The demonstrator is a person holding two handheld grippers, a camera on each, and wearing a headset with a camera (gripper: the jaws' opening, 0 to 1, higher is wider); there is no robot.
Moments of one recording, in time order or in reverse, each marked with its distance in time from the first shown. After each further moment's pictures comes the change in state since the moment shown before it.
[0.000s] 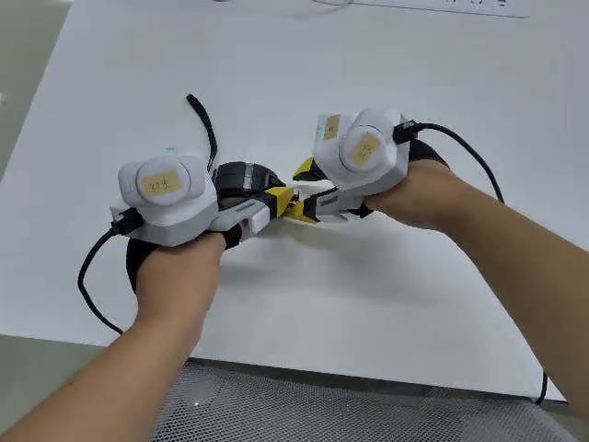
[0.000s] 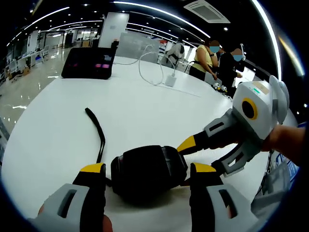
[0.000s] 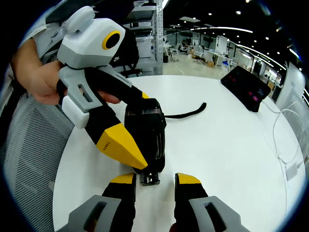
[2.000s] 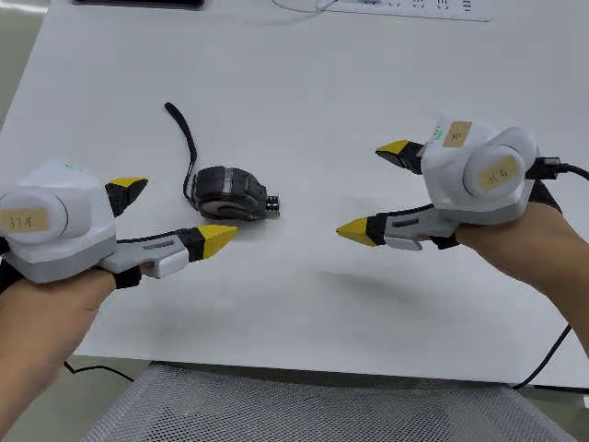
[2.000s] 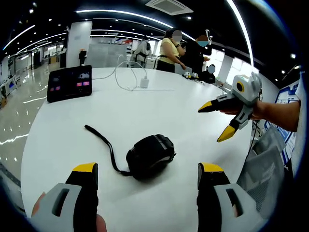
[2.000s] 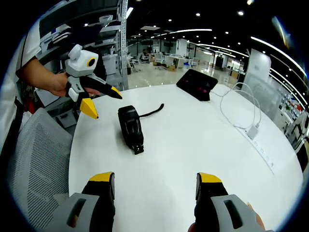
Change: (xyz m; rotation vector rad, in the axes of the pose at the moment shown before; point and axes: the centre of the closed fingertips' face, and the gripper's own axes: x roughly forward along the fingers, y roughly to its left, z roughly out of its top) left arm -0.064 0.011 0.008 0.248 0.013 -0.194; right arm -0.114 0.002 -0.036 0.210 -0.101 -0.275
